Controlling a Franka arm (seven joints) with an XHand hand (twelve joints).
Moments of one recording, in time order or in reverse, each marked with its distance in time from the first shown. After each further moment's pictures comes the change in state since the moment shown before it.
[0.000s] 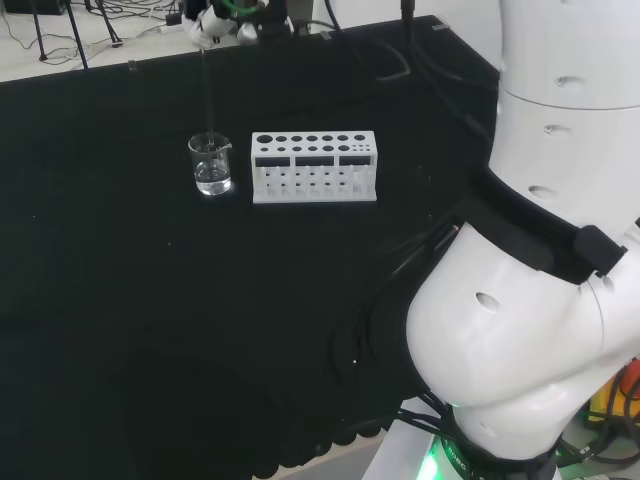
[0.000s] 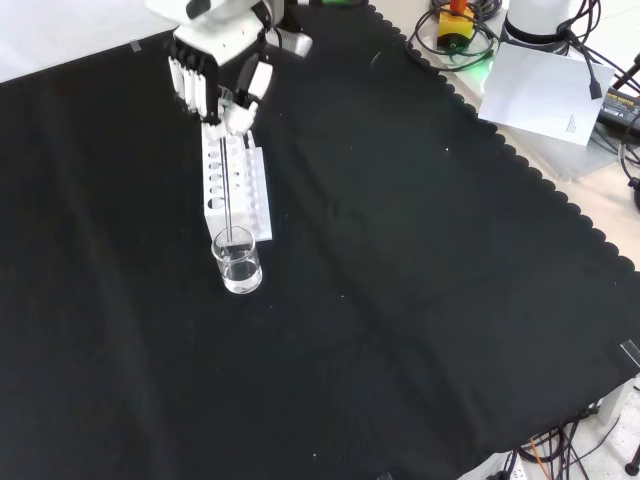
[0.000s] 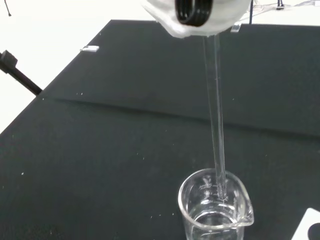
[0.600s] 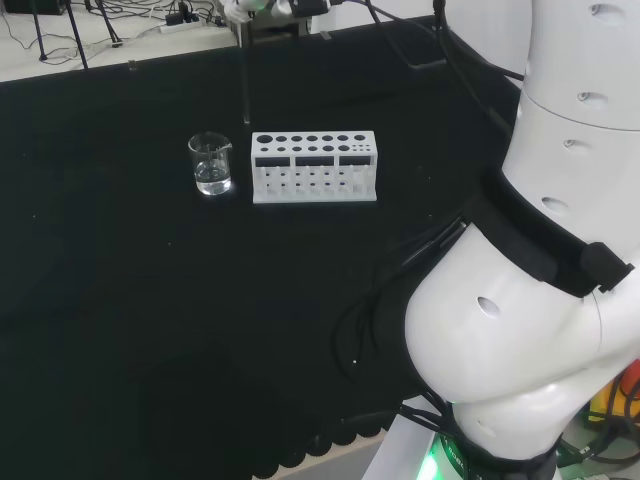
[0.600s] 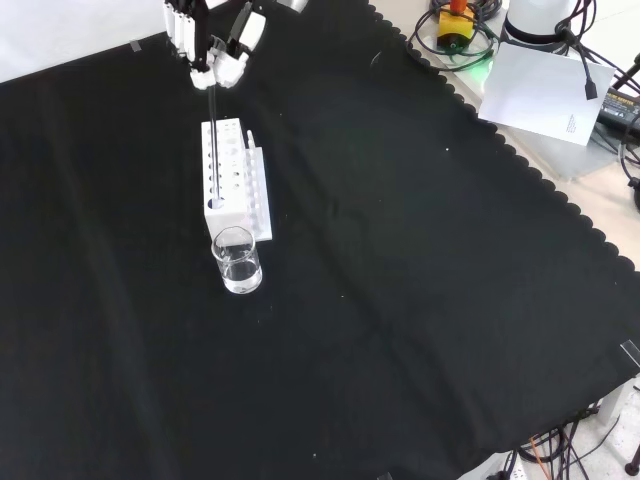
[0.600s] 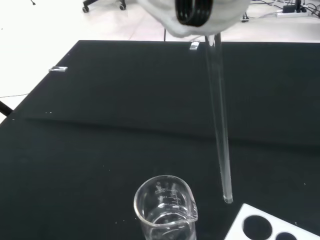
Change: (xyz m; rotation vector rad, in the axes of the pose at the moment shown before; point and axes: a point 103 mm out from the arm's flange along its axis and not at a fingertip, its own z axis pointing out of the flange) arm -0.038 -0.034 -0.032 -0.022 -0.004 0.087
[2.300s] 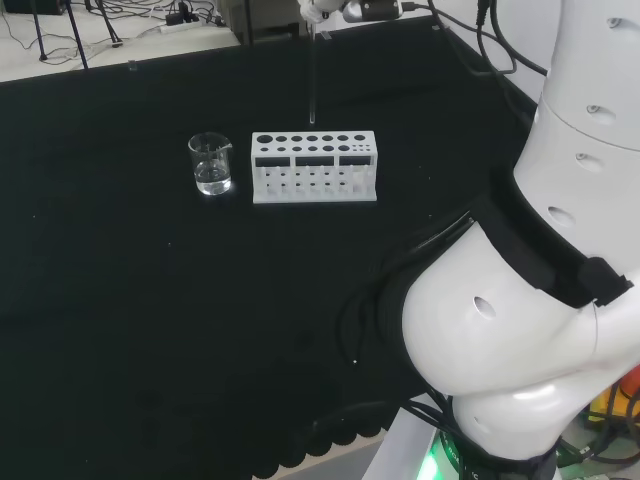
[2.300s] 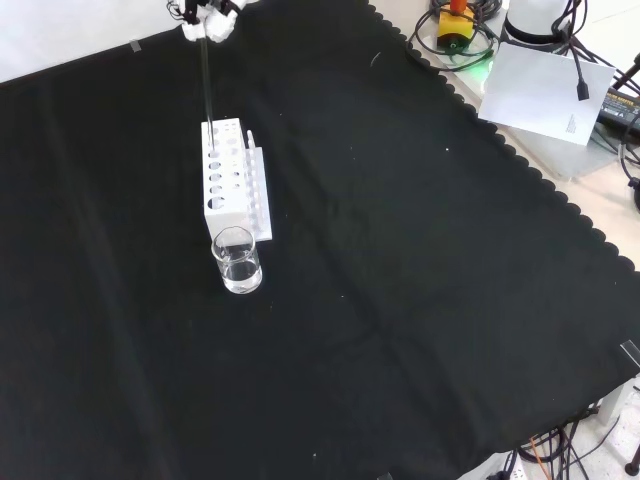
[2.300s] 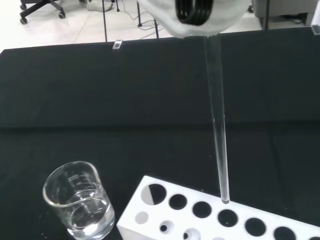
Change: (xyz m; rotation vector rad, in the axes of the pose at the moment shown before) arm -0.082 -0.051 -0.001 -0.009 0.007 0.157
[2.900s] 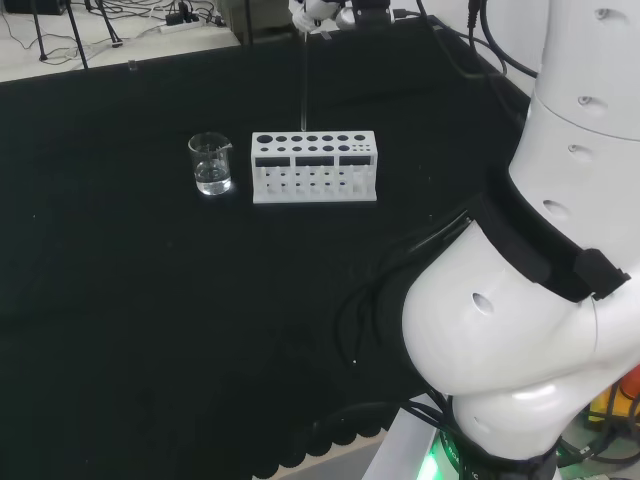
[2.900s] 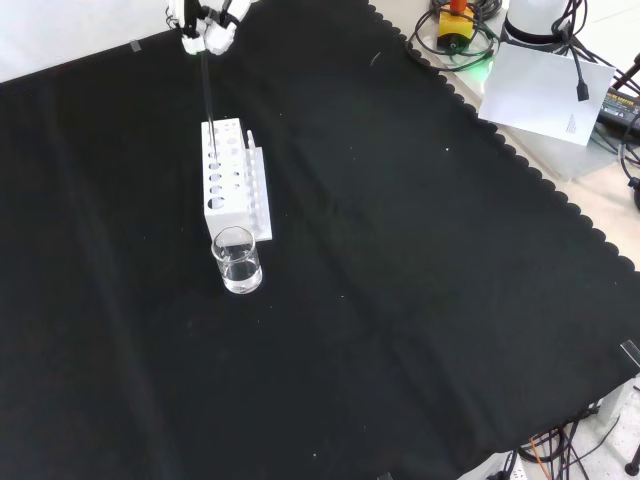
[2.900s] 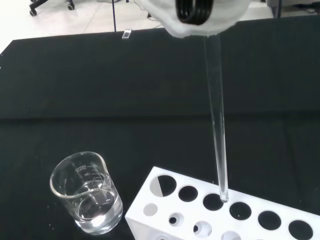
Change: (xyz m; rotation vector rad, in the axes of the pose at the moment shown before) arm 0.001 0.009 0.014 0.026 0.017 -0.019
